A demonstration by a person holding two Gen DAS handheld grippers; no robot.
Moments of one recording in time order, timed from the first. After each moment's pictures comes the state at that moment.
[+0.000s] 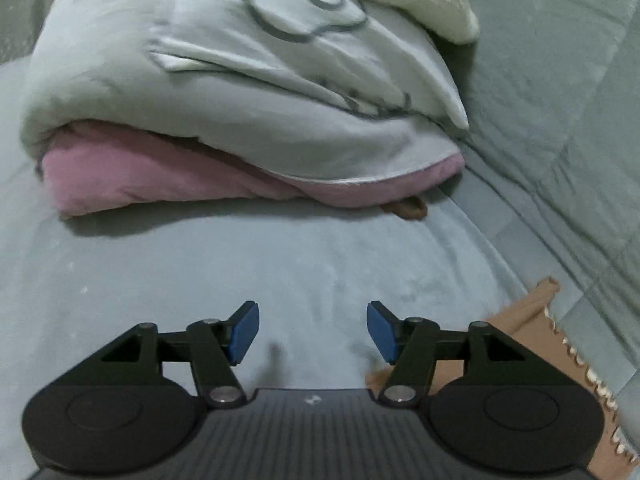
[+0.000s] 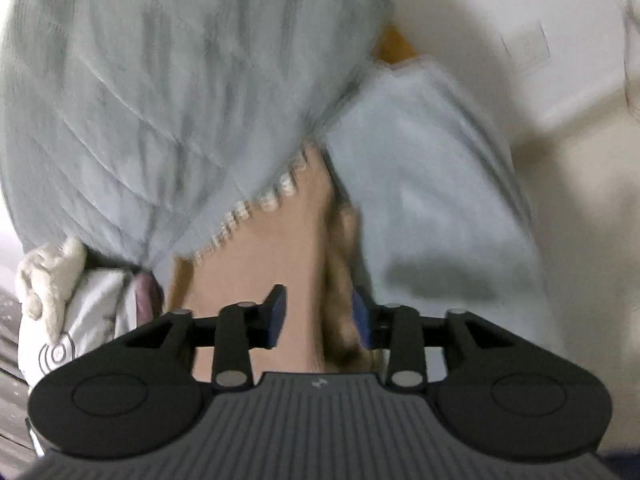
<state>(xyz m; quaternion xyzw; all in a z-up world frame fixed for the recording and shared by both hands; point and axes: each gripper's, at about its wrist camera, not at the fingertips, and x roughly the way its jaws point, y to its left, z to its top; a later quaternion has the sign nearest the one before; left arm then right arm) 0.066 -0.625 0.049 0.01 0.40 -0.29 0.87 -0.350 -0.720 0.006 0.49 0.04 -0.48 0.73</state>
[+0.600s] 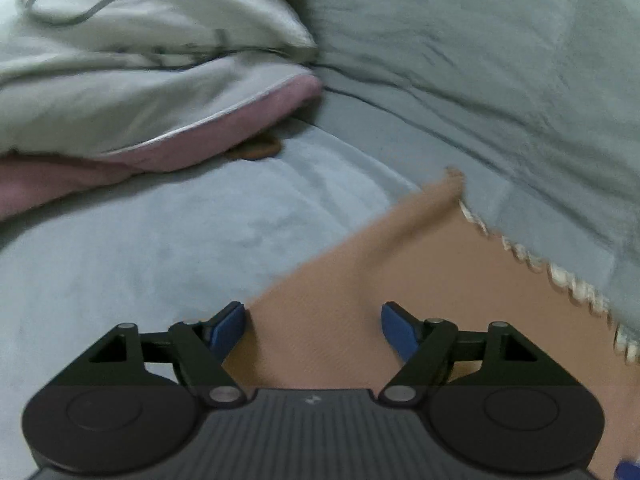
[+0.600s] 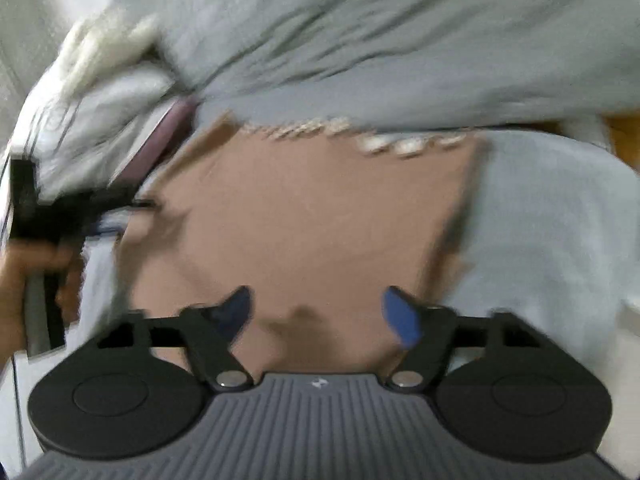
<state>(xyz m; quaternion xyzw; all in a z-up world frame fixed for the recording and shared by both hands) 0.038 -0.711 0.022 0.09 0.38 -0.36 0.84 -0.305 -0.811 -0.023 0.32 0.25 -0.35 0.84</state>
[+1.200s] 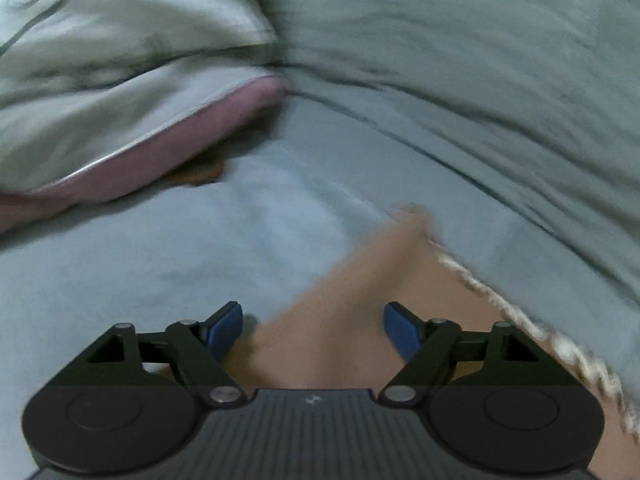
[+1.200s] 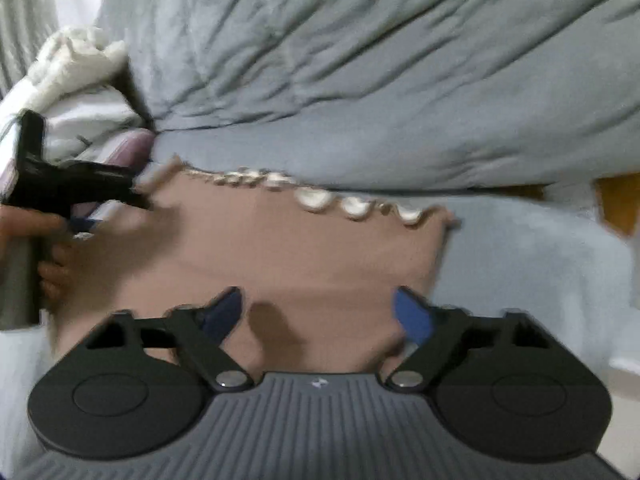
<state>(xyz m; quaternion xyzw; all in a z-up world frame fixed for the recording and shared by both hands) 0.044 -0.797 0.003 0.08 0.41 -0.34 0.85 -0.301 -0.852 -0.037 0.25 0.24 -0.39 0.86</state>
